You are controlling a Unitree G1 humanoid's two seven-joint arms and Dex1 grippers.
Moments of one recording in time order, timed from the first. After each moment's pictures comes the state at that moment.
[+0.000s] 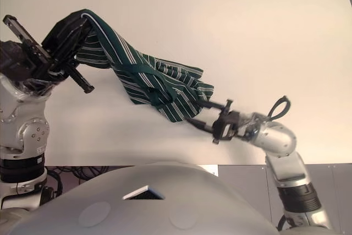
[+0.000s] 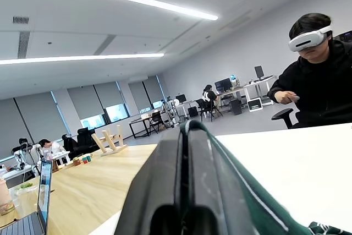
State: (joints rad) left arm 0.12 0.56 0.08 -0.47 -0.59 -0.15 -0.72; right arm 0.43 -0.63 0.22 -0.32 -0.08 -0.54 0.84
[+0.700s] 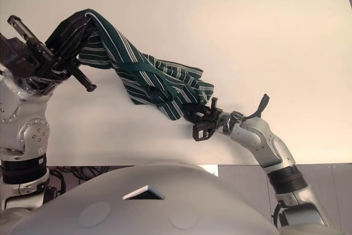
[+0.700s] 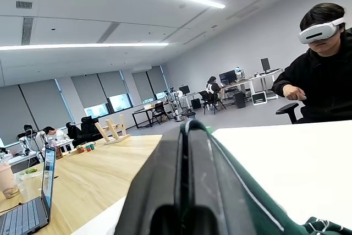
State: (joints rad) left arm 0.12 0.53 0.10 -0.49 -0.57 -0.07 -0.71; right arm 0.27 -0.63 0.32 -0.16 -0.52 -0.58 0.59
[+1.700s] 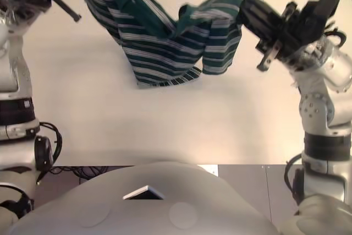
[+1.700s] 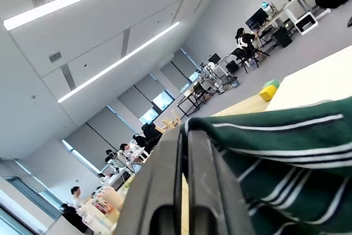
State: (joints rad) left arm -0.46 0.58 0.05 0.05 -0.13 -0.30 -0.70; right arm -0.18 -0.70 -0.07 -0.18 0.79 0.06 0.83
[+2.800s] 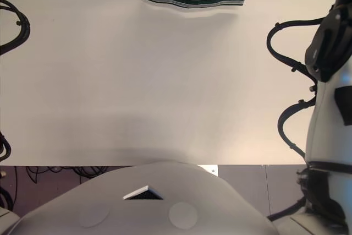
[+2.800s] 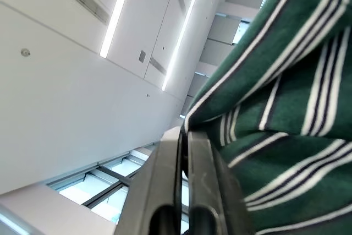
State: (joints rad) left arm -1.57 0.51 -0.31 1.30 0.56 -0.50 -0.11; right arm -1.41 -0.56 -0.10 1.19 0.11 -0.21 0.54
